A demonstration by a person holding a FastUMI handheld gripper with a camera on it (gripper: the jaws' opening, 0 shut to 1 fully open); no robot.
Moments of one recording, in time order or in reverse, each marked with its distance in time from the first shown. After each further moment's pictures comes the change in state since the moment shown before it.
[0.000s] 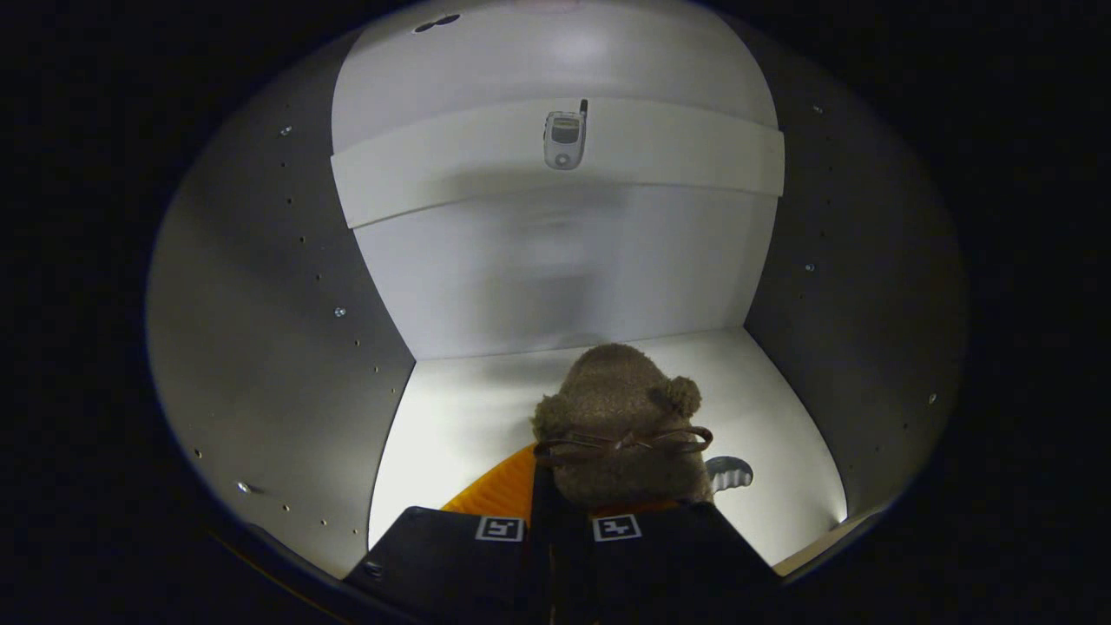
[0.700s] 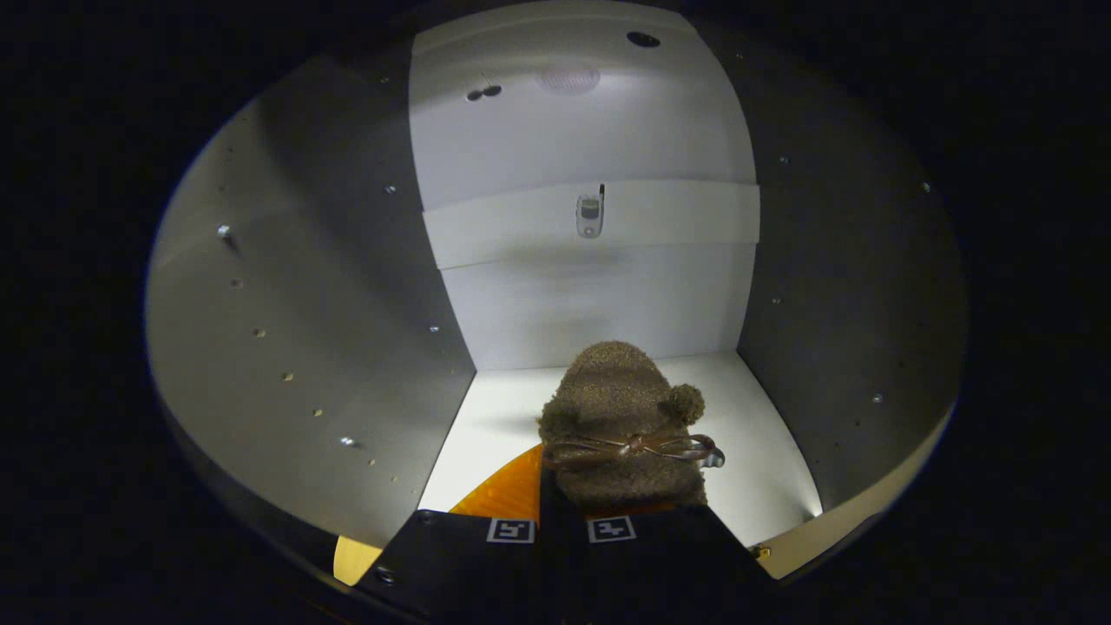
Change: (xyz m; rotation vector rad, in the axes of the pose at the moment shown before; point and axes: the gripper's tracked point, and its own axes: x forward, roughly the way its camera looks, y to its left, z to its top) arm -0.069 0.006 0.014 -0.013 -0.112 0.126
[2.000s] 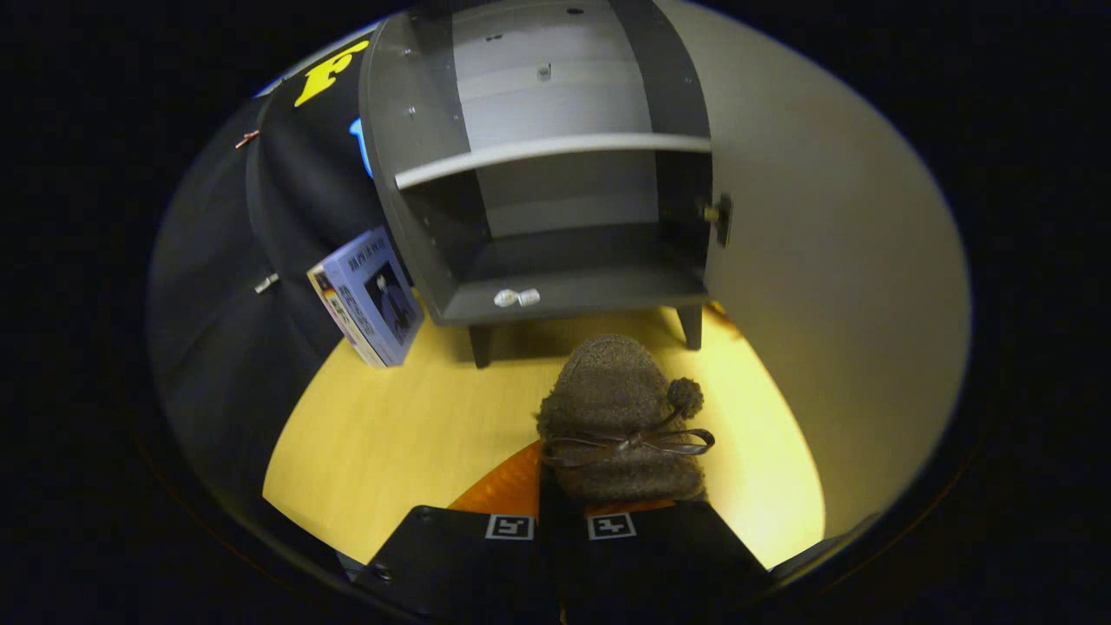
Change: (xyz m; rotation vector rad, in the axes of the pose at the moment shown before) arm -0.202 -0.056 -0.328 0.005 0.099 -0.012
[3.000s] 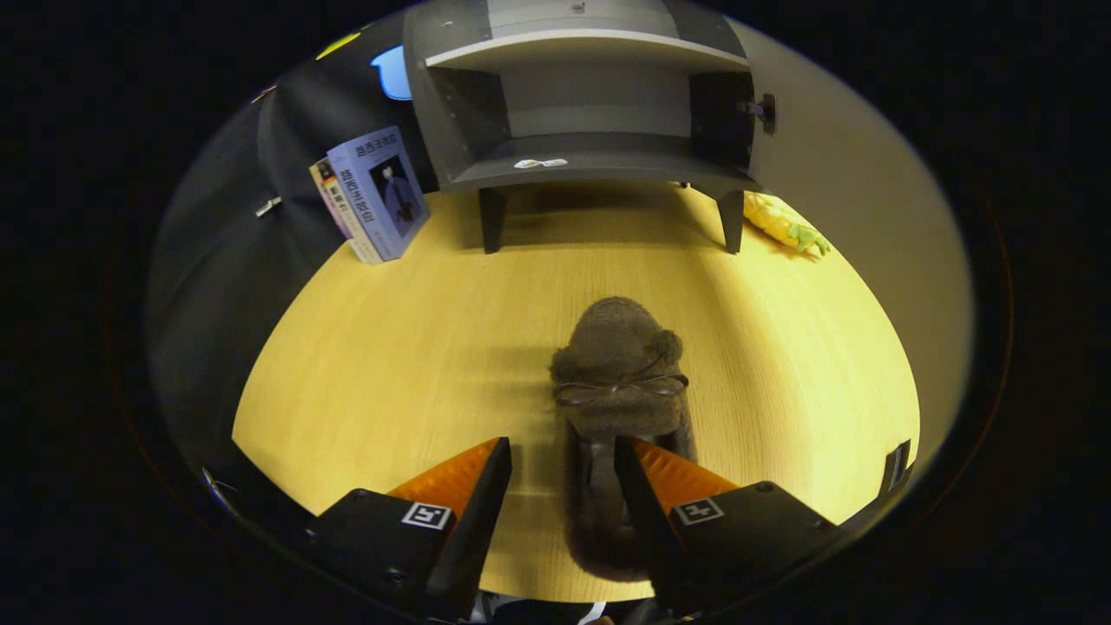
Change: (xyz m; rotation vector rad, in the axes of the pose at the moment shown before) arm 0.051 0.003 -0.155 -0.057 0.263 -0.025
